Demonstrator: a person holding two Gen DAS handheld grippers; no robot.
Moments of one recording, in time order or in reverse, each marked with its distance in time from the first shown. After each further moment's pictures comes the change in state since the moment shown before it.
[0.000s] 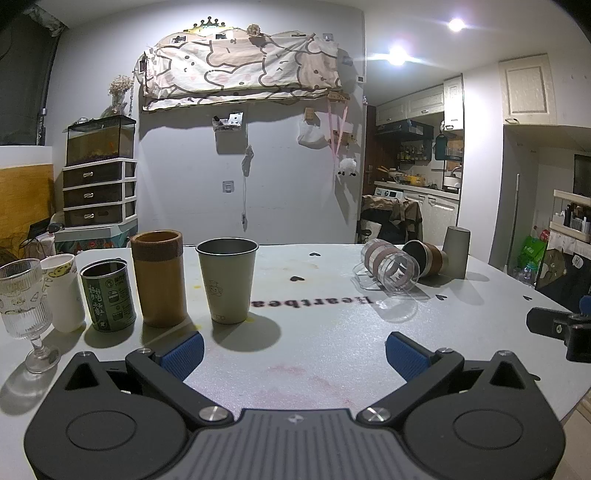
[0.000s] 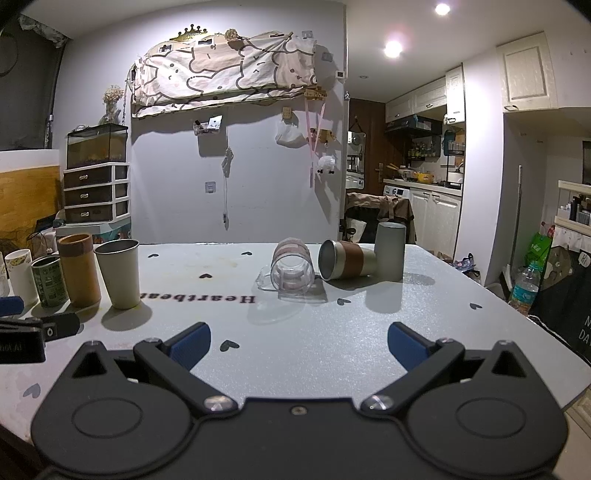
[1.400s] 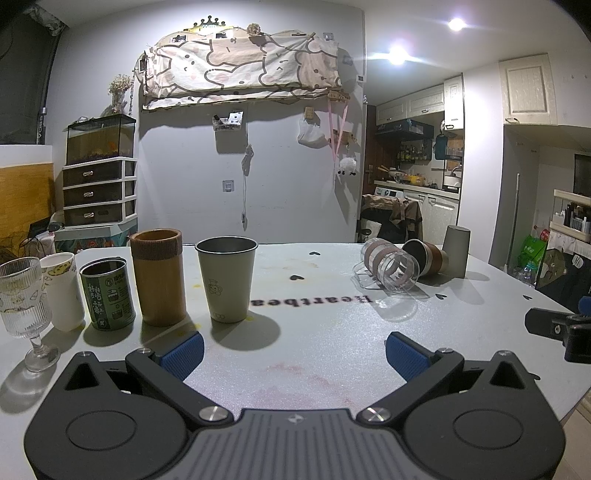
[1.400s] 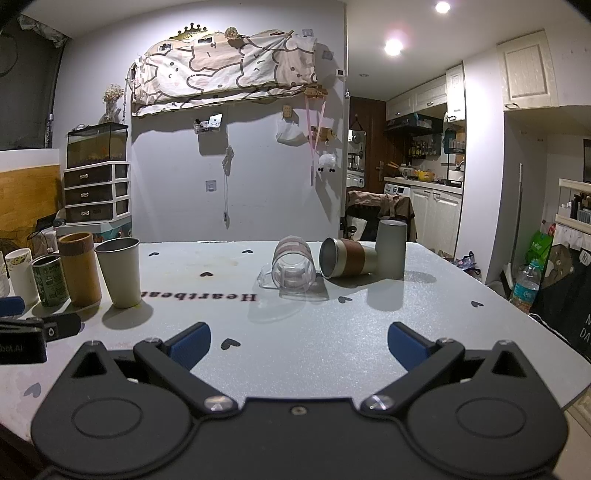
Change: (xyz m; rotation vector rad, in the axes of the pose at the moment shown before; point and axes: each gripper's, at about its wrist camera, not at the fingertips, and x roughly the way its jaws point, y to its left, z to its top) left arm 0.000 0.000 0.000 0.001 0.001 -0.002; right arm 0.002 -0.002 0.001 0.000 0.001 0.001
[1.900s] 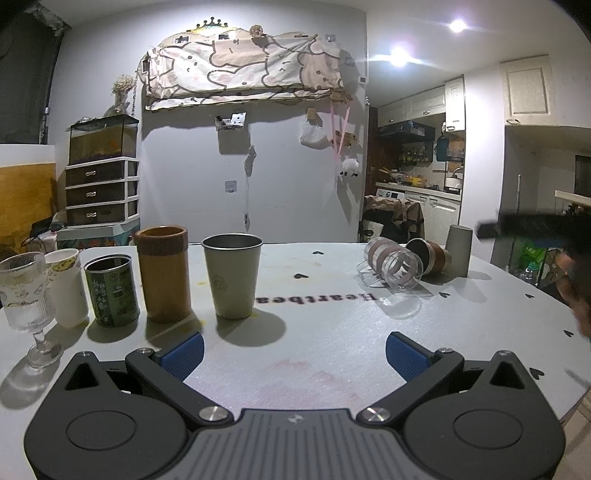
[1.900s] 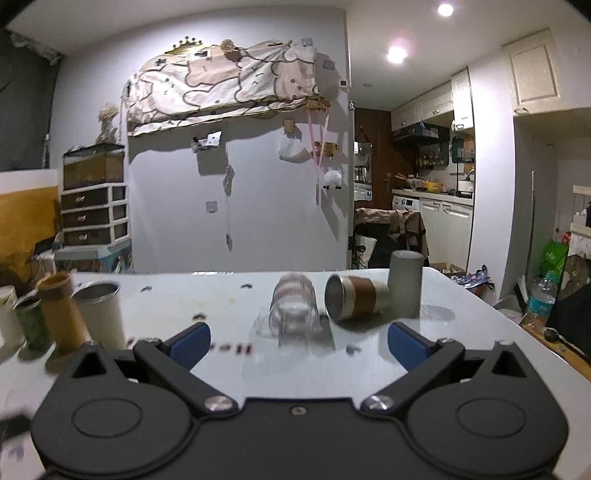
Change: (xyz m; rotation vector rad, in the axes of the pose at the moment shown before) left arm -0.001 0.004 -0.009 -0.006 -0.007 0.008; right arm 0.080 -0.013 0.048 0.038 -0.044 0.037
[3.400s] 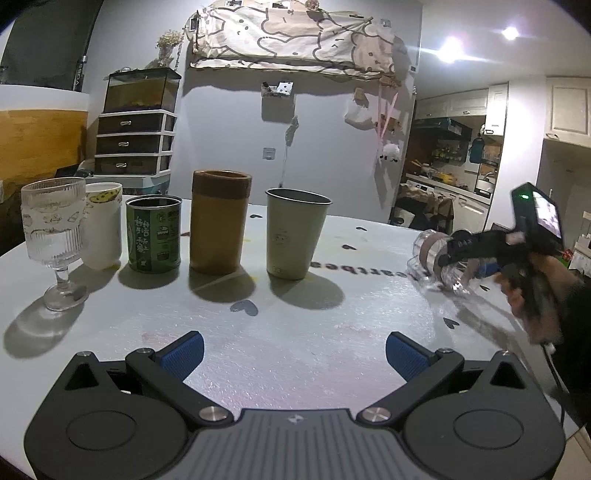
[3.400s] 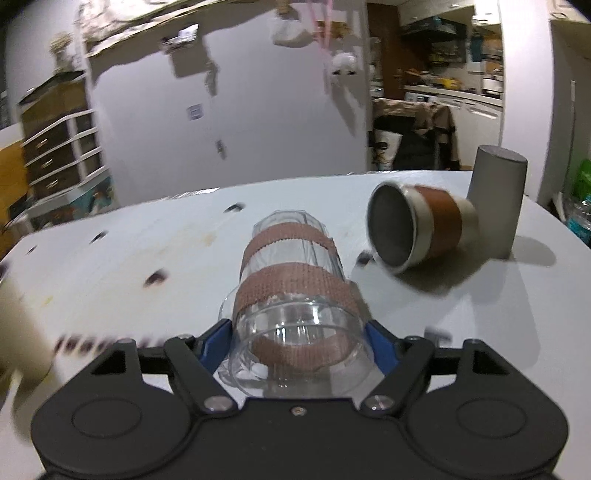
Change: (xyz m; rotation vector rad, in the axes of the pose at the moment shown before) left arm 0.017 0.061 -0.023 -0.138 0.079 0.038; right arm 0.203 0.018 -0.012 0.057 0.360 0.049
